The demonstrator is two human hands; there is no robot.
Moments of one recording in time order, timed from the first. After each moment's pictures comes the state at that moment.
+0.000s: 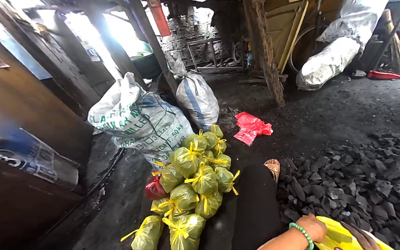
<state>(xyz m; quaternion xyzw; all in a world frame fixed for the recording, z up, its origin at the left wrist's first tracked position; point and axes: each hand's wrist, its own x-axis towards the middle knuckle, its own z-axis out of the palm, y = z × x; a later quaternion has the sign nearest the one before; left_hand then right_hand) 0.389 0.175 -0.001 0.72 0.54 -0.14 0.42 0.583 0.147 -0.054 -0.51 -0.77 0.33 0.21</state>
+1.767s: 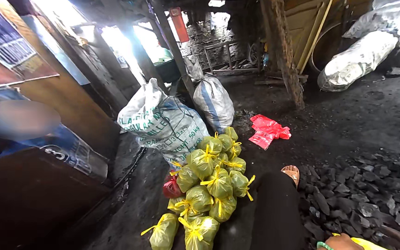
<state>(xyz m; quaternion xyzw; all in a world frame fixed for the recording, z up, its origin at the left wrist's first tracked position) 0.397 0.176 -0.003 0.75 0.52 -0.10 0.40 0.570 0.193 -0.010 -0.42 -0.75 0.44 0.26</state>
